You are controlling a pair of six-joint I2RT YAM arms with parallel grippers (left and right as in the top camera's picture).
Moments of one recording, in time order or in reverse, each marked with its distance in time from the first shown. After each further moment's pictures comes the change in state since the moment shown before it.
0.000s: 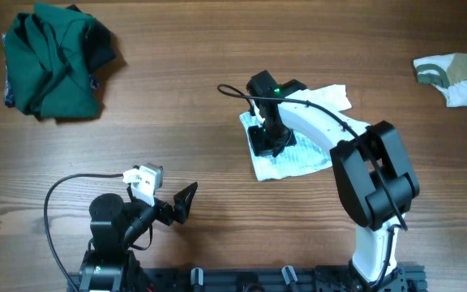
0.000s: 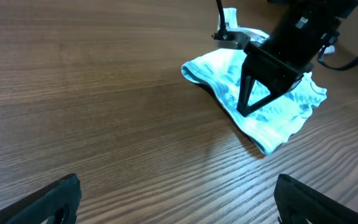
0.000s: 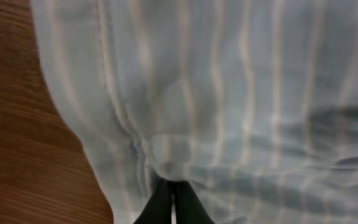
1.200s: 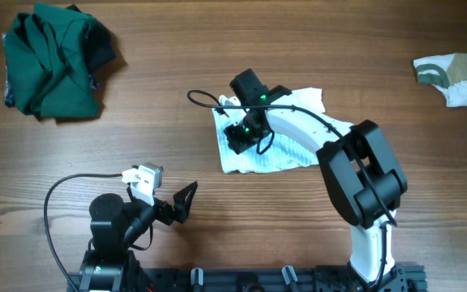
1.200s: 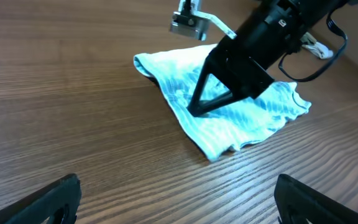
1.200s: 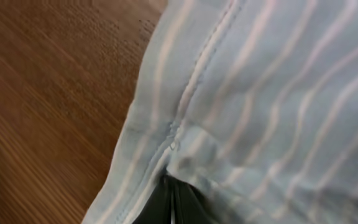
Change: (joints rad) left arm 0.000 0.000 0.000 0.000 0.000 -0.030; right arm 0.061 0.044 0.025 0.255 -0.188 -0.282
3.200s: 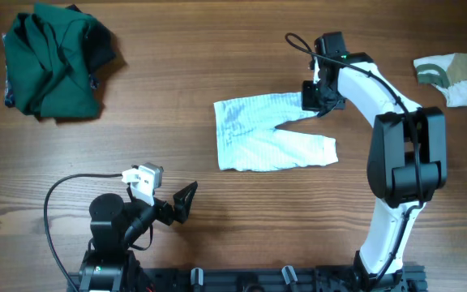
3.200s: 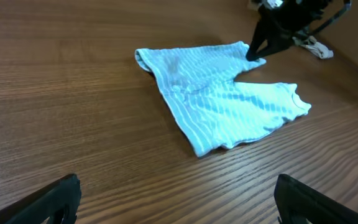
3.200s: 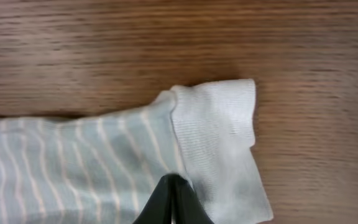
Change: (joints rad) left arm 0.000 0.000 0.000 0.000 0.000 0.000; right arm -0.420 0.014 0.092 -0.105 0.356 0.225
